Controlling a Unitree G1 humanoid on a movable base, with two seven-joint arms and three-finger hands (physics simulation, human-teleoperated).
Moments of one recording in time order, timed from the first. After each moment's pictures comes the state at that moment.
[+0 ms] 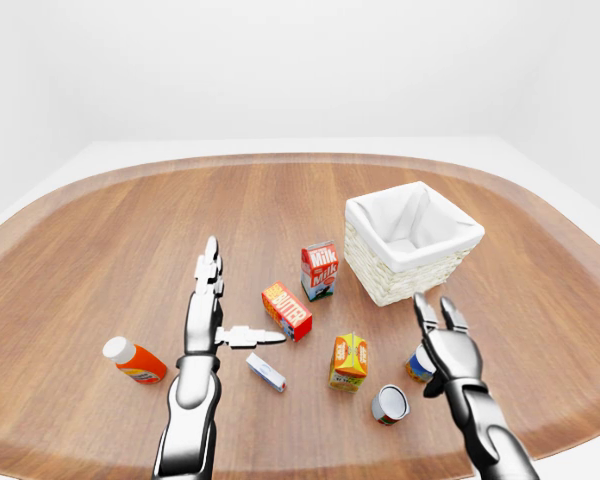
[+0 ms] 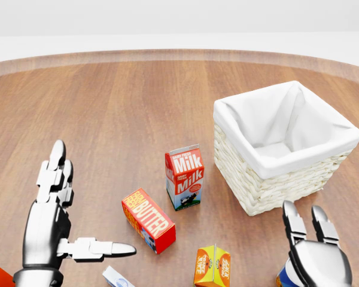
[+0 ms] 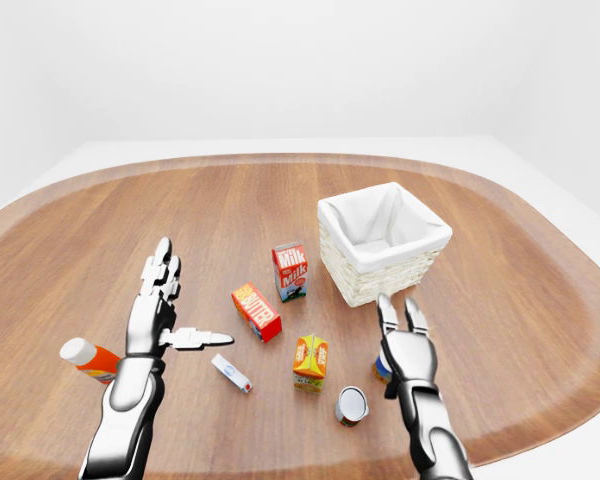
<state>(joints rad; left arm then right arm) 0.08 0.01 0.01 -0.17 0.11 -0.09 -0.01 0.08 -0.25 -0.08 0.36 -1.19 -0.09 -0.25</state>
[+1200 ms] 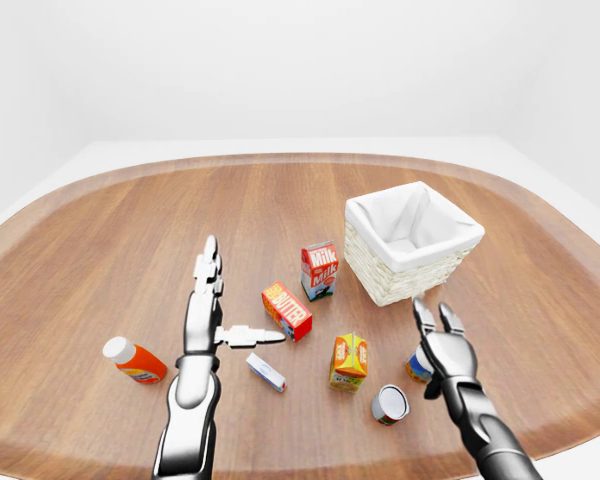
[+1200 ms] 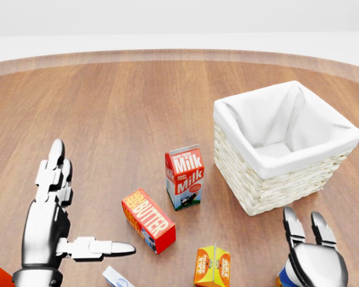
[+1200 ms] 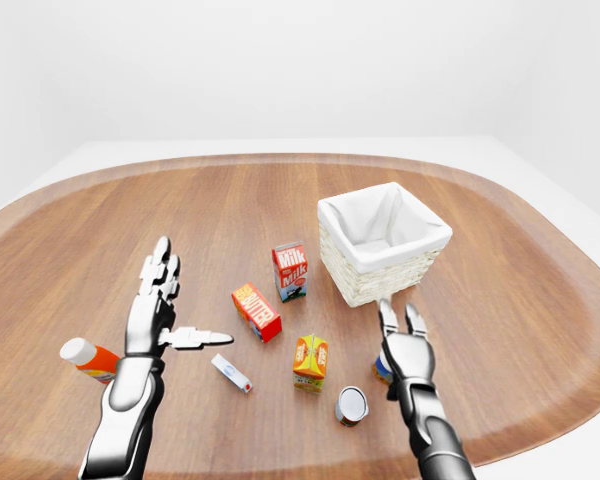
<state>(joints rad) 0.08 0.01 0.02 -0.17 0.11 -0.09 -0.01 -0.05 -0.30 -0.02 0.66 -1.16 -0.09 -0.37</state>
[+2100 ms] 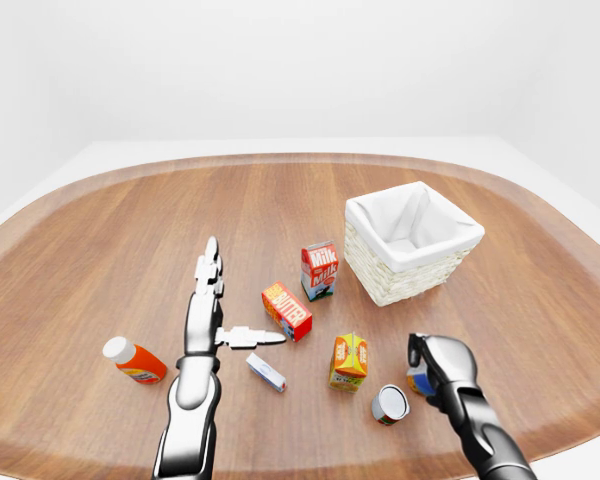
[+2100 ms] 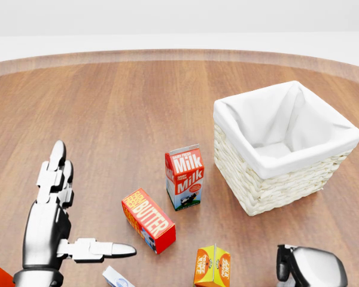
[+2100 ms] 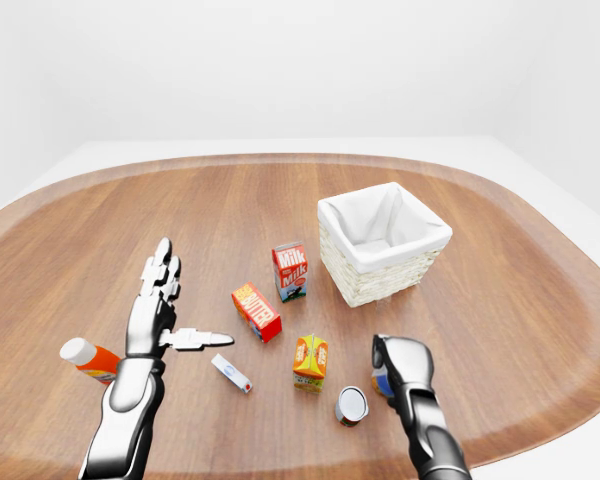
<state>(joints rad) 0.09 0.01 0.01 -0.17 0.11 -0.09 -0.01 0.01 -0.28 -0.02 0.56 -1.14 -0.09 -0.32</state>
